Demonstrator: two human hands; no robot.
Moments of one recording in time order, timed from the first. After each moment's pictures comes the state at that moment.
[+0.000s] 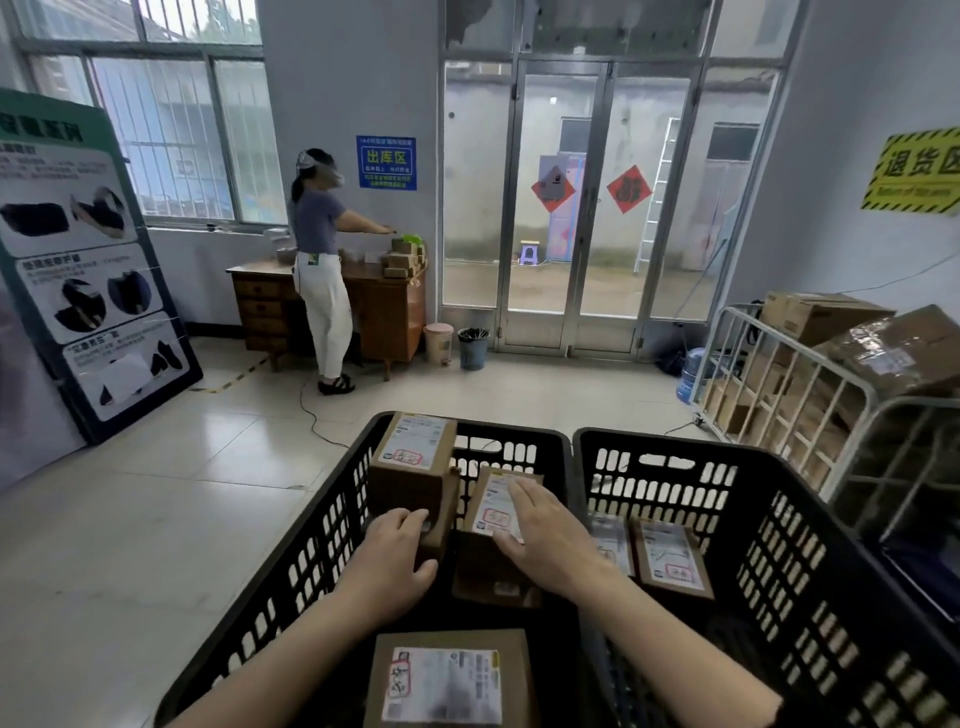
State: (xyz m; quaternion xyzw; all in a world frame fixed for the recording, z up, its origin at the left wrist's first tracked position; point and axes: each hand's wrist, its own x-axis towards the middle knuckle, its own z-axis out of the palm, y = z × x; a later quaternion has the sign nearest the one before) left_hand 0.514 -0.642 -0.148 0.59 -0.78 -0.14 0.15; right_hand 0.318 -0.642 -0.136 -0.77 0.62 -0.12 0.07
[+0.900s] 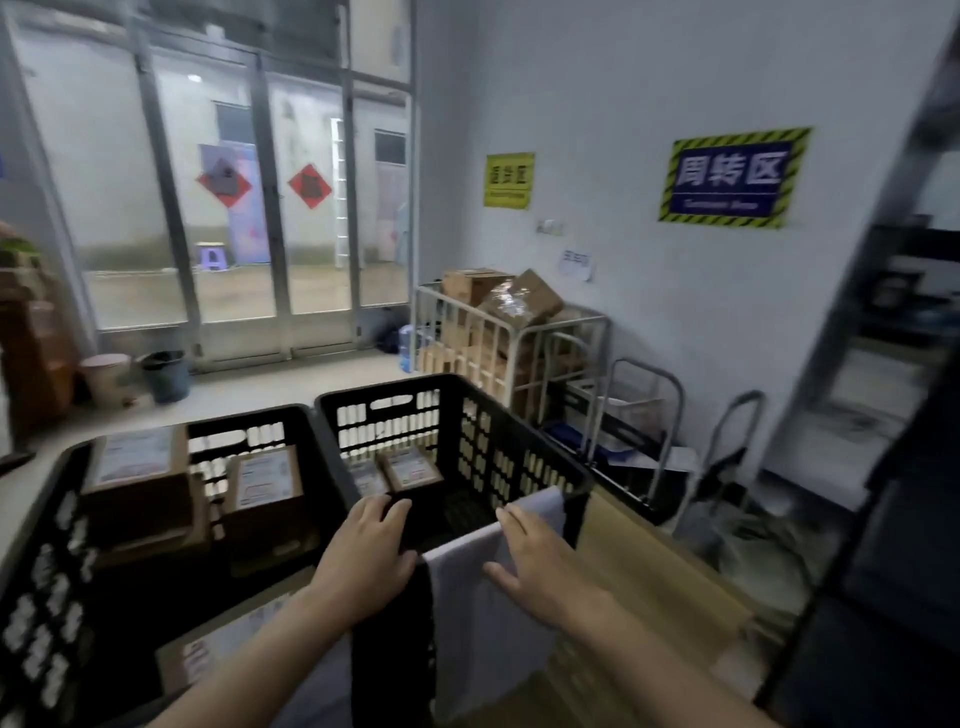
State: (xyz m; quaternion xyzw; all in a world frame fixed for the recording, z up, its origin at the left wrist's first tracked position) left_hand 0.416 -0.489 -0.127 0.29 -0.95 -0.08 0.12; right_hand 0.268 -0.347 -0.140 -0.53 0.84 -0.12 0.04
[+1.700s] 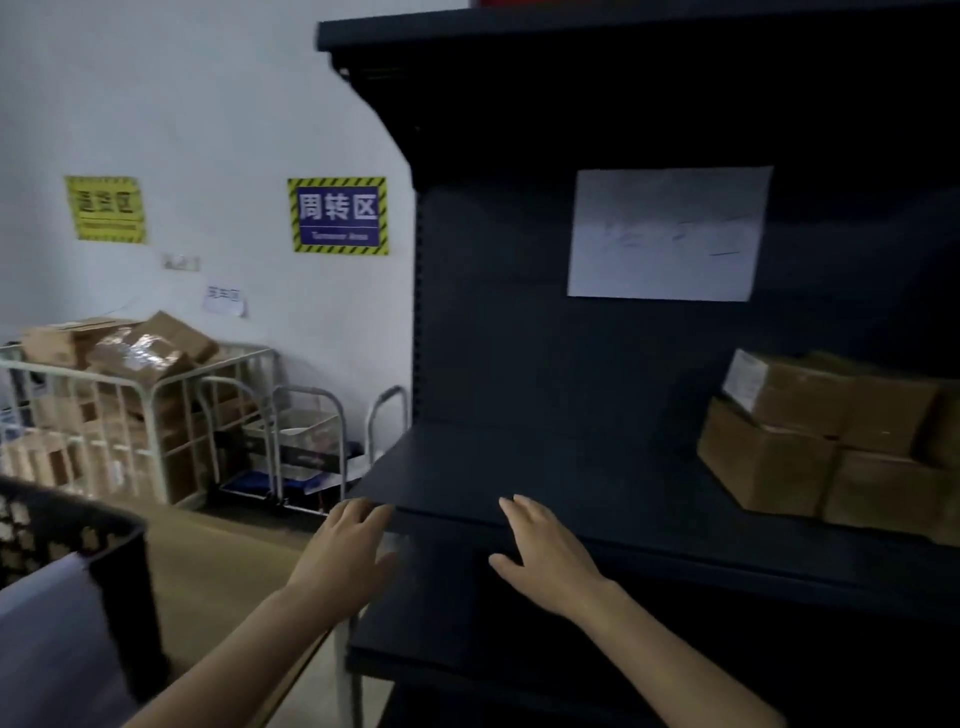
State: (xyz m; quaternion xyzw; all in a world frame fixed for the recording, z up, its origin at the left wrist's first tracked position) left_hand 0.250 -0.101 -0.077 -0.06 -0.99 -0.11 0.12; right_hand 0.226 0.122 -0.085 -0.18 0.97 -0.15 -0.05
